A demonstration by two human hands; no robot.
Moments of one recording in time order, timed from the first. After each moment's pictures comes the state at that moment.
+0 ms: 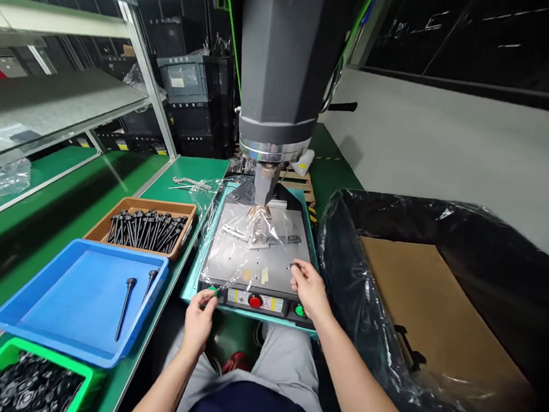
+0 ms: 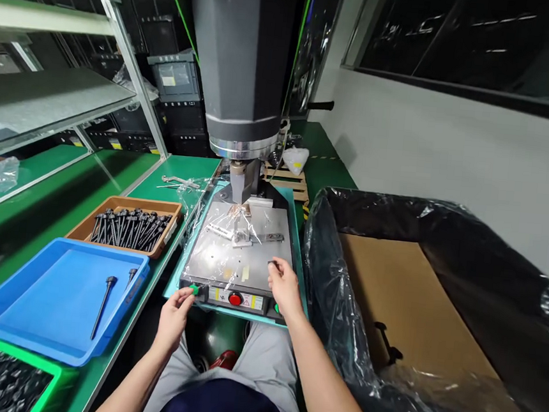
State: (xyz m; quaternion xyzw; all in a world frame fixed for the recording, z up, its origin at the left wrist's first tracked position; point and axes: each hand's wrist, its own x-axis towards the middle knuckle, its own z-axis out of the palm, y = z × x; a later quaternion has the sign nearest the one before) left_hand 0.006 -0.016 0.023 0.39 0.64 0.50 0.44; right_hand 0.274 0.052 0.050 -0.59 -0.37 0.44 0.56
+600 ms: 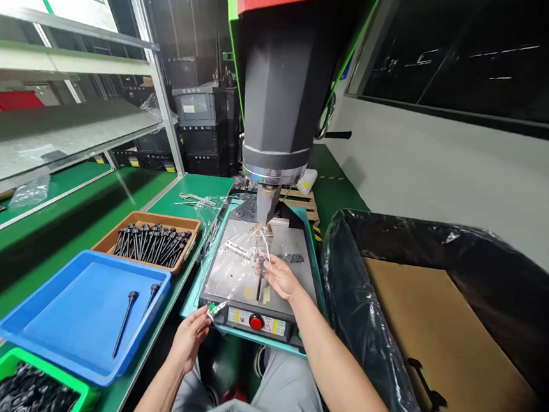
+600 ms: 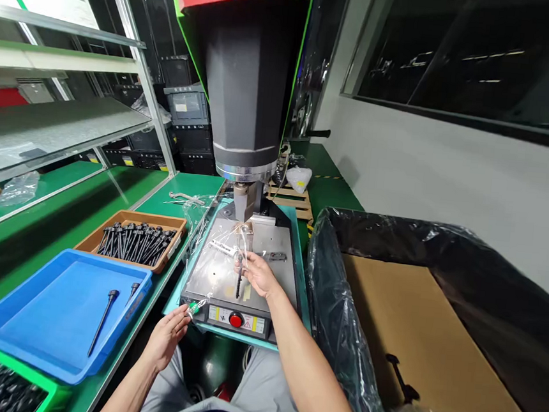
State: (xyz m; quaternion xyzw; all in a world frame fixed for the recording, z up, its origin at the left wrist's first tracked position) left_hand -0.024 -0.010 0.001 0.18 0.55 0.54 0.61; right_hand 0.240 0.134 0.057 -0.27 -0.40 0.71 0.51
